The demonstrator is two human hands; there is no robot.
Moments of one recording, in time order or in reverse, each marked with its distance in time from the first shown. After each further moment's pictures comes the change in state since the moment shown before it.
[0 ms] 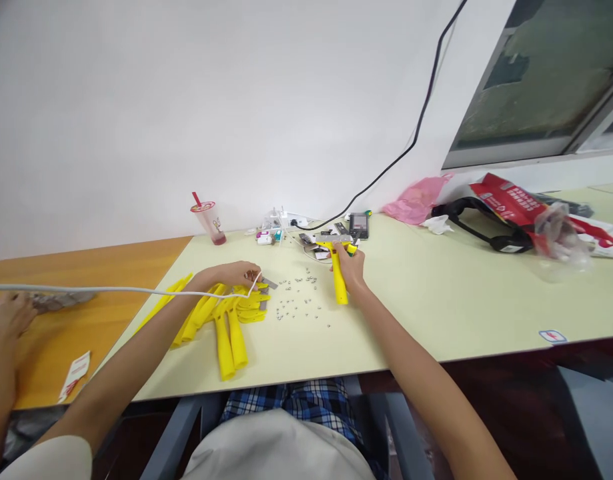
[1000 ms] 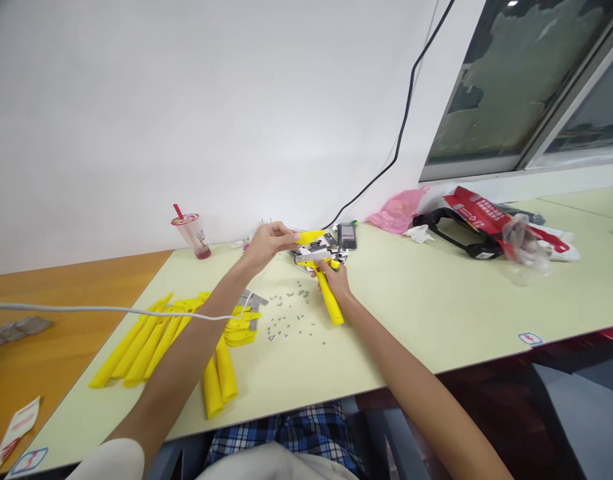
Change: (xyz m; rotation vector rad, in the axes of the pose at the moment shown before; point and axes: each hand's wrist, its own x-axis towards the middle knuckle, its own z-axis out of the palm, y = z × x) left_hand 0.077 0.132 -0.024 -1.163 0.521 0.392; right_hand 0.004 0.013 0.004 -0.012 -0.169 0.058
